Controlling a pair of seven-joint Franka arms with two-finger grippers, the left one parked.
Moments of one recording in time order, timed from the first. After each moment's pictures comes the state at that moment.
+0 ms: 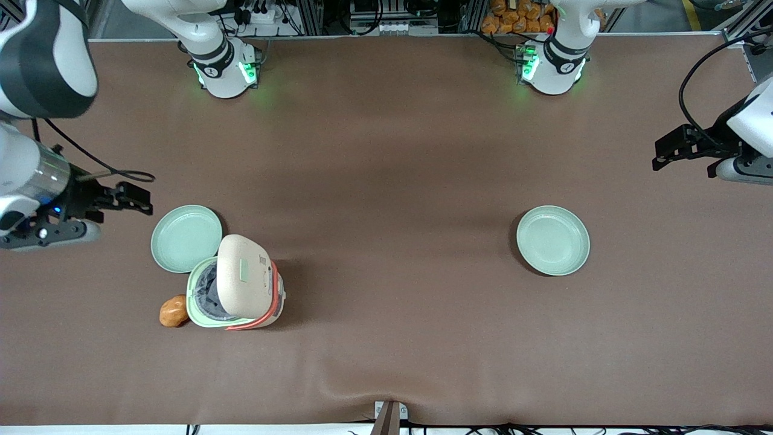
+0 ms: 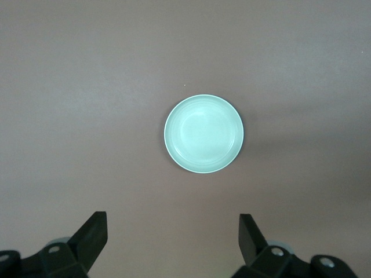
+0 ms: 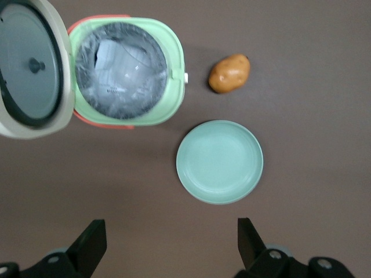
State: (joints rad) arm 0.06 0.19 -0.02 -1.47 0.04 1.57 -0.09
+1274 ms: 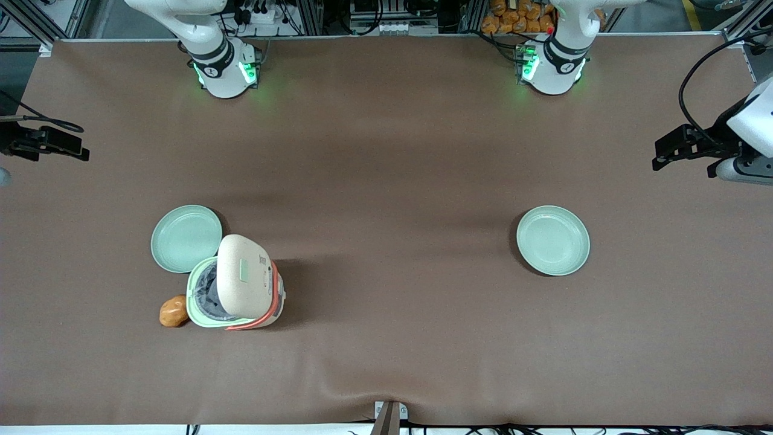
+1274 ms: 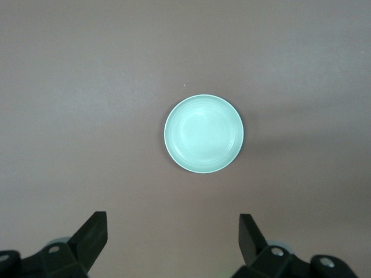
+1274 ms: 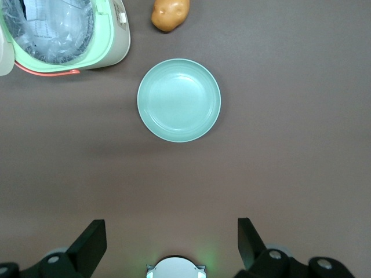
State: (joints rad) arm -0.05 0.05 -0.06 -1.54 0.01 1.41 -0.09
